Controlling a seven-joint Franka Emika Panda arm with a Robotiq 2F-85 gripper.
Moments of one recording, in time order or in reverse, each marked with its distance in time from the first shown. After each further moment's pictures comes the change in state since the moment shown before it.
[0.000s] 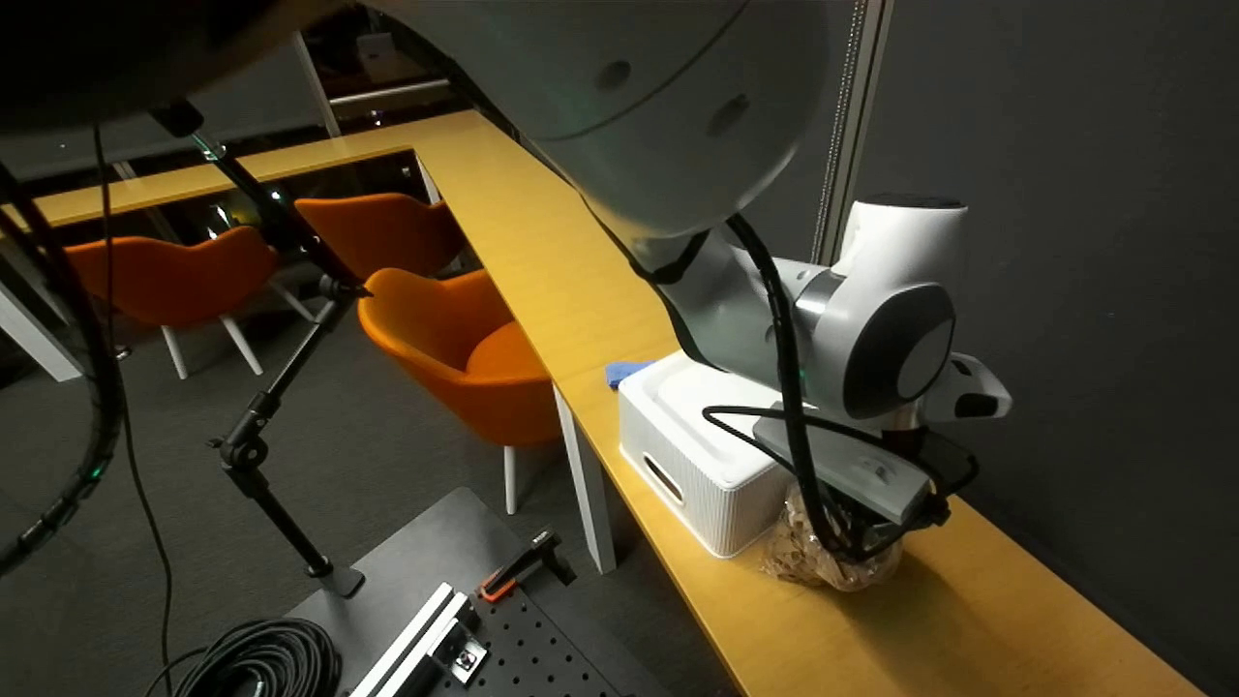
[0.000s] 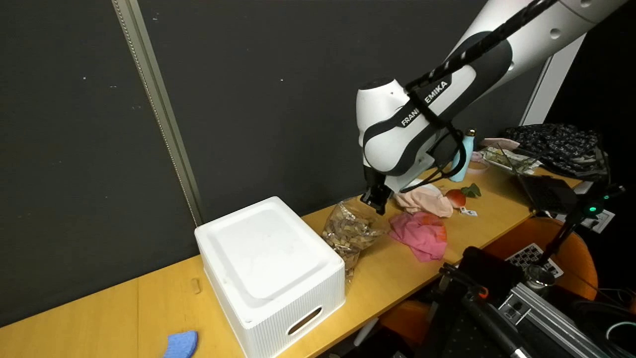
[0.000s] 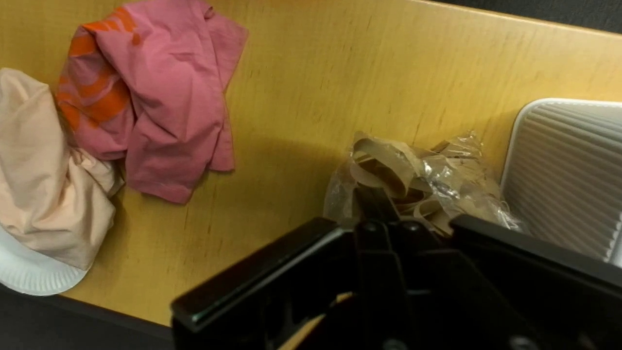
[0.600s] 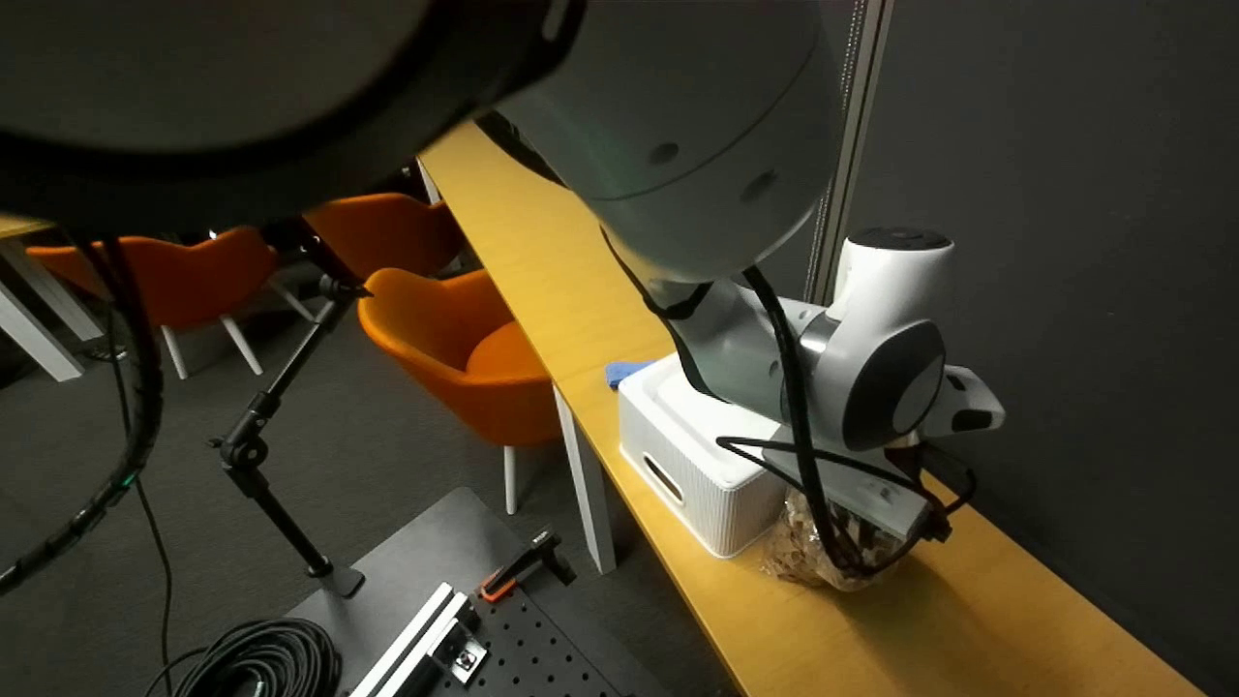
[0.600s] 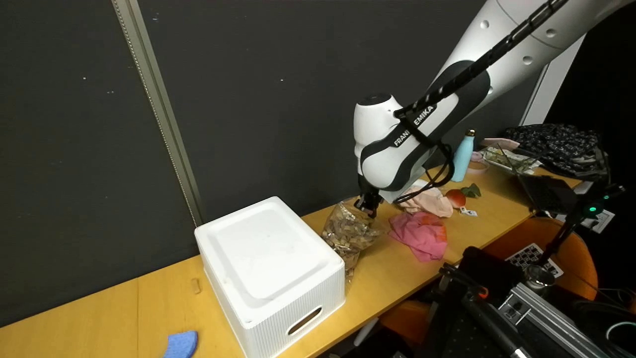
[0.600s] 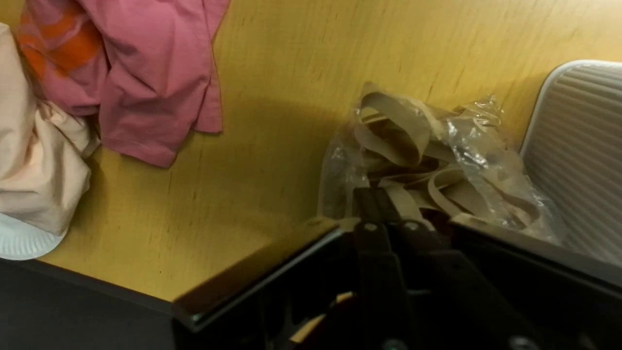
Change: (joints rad) arm 0.004 0.092 -0.008 0.036 -0.014 0.137 -0.015
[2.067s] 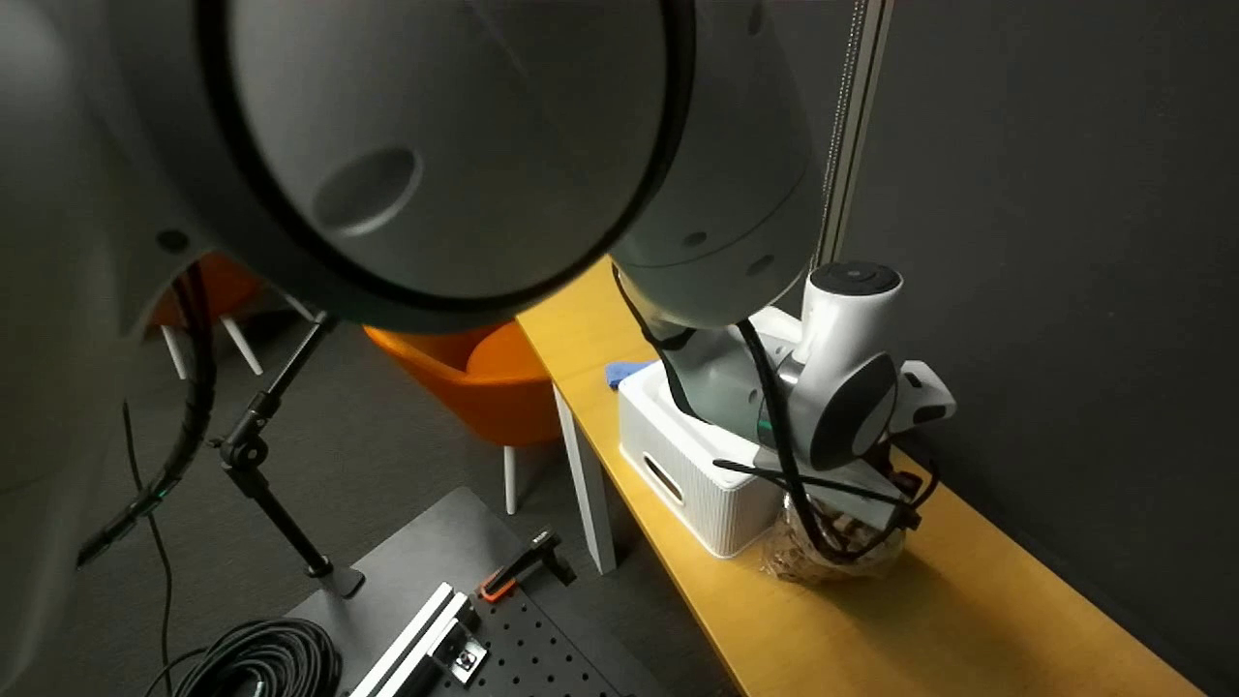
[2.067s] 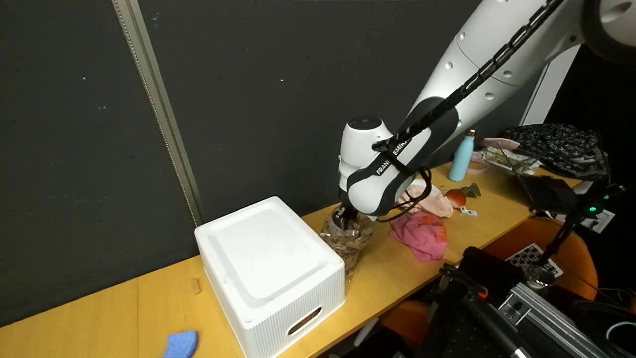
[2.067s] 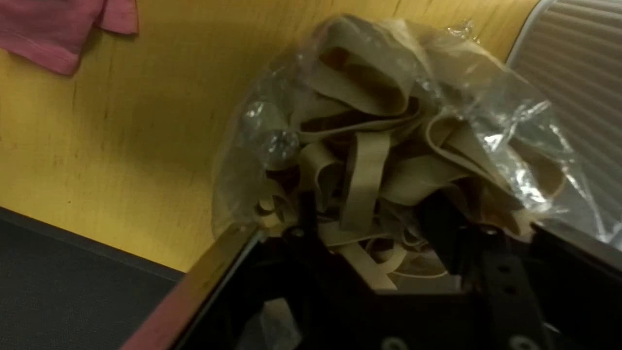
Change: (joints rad) arm 0.005 0.138 0.047 0.071 0.026 0.208 -0.084
